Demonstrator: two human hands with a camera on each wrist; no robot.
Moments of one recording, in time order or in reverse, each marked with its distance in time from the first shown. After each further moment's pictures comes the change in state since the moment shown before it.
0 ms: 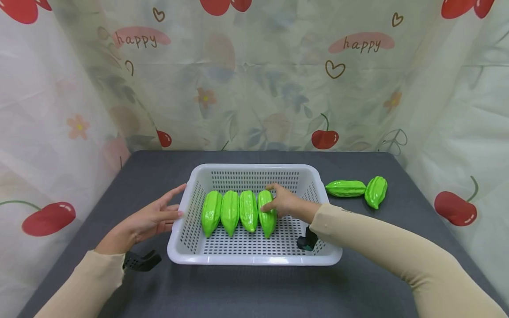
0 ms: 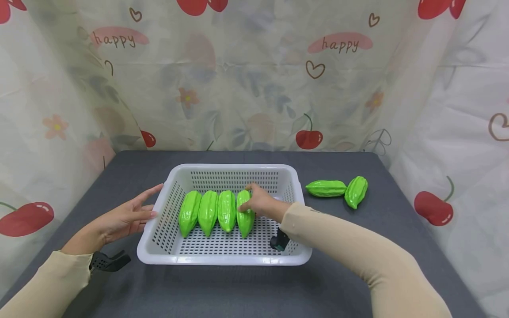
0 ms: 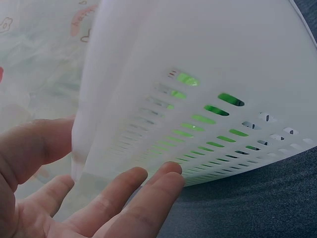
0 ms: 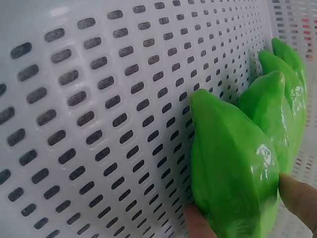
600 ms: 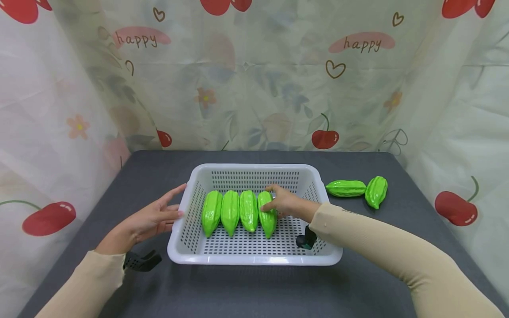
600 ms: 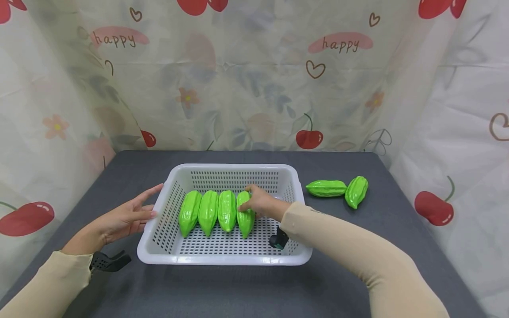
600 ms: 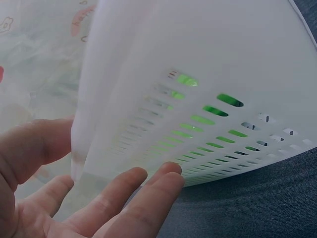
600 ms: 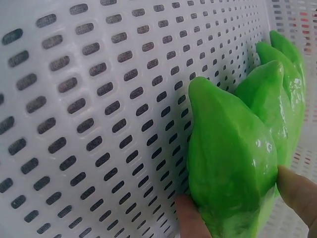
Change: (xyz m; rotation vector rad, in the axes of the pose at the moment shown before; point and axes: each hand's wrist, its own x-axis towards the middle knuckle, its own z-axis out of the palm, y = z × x) left_hand 0.000 0.000 0.000 -0.006 -0.001 0.002; right_hand 0.002 0.001 0.000 -0.007 -0.022 0.022
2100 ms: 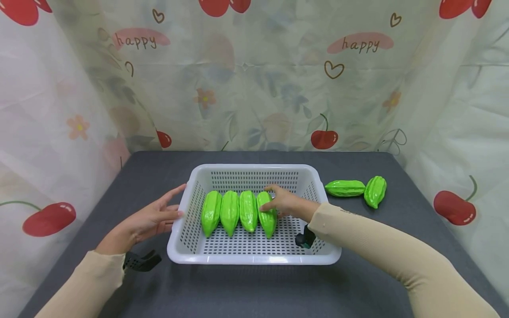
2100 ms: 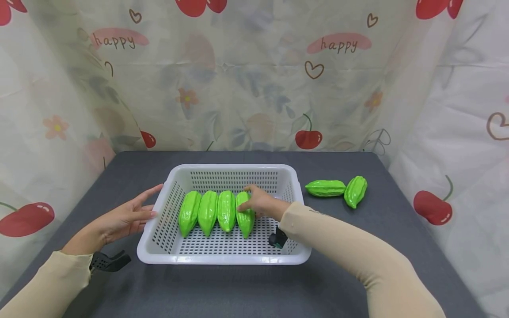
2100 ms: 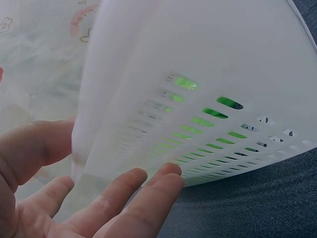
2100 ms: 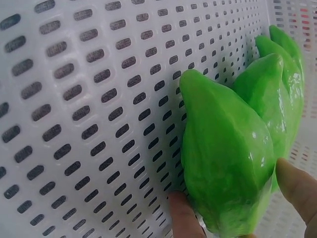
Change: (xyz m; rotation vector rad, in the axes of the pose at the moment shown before) left_hand -0.001 0.001 -0.001 0.007 -0.005 -0.005; right_hand 0.003 0.002 -0.001 0.011 -0.017 -0.006
